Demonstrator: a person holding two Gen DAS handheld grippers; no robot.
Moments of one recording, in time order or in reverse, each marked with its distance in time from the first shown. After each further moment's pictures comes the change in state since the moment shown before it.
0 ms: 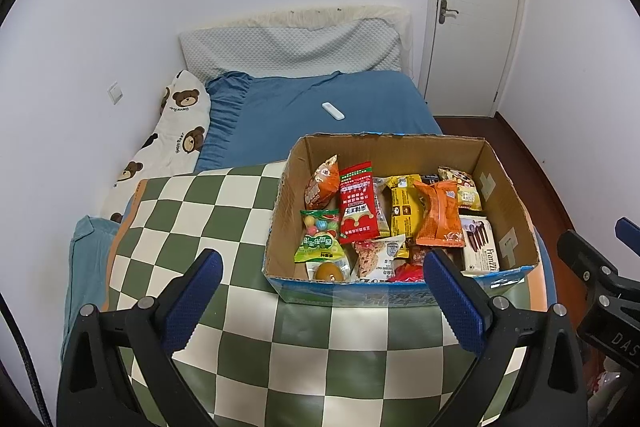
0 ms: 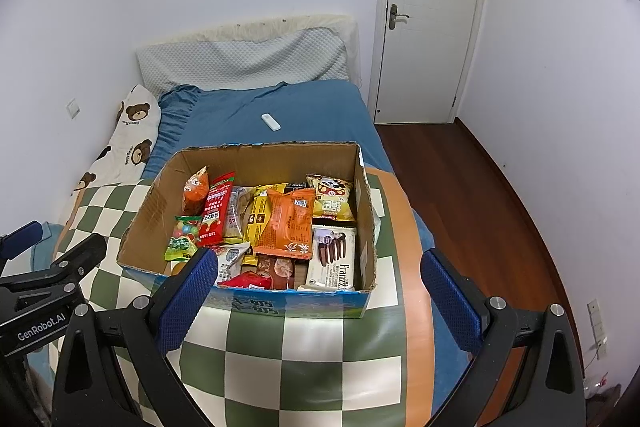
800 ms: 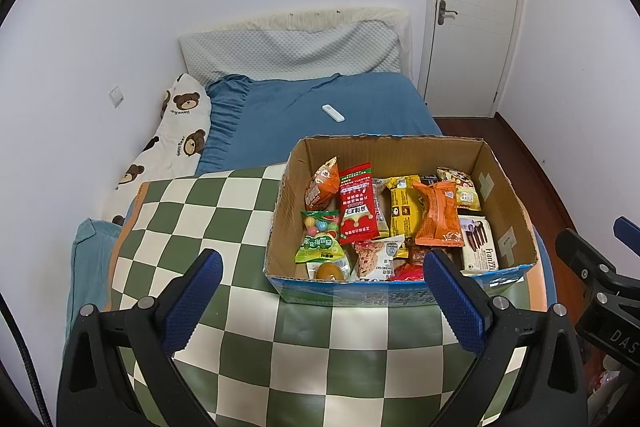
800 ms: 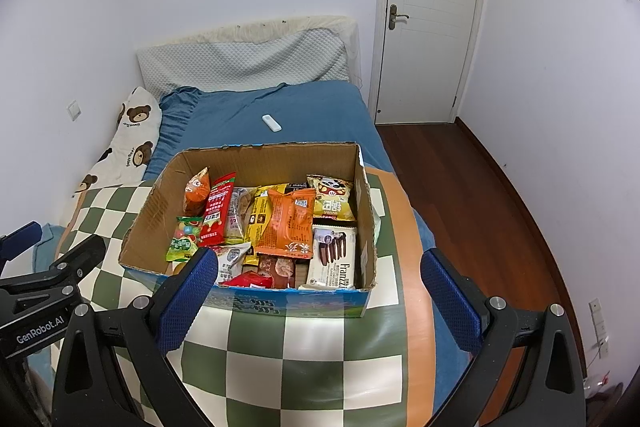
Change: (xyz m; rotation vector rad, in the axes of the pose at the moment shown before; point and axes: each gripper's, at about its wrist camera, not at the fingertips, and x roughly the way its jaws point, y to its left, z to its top) left arm -0.004 0.000 0.003 -0.001 -0.004 0.000; right arm 0.000 -0.002 0.000 0.006 0.000 0.005
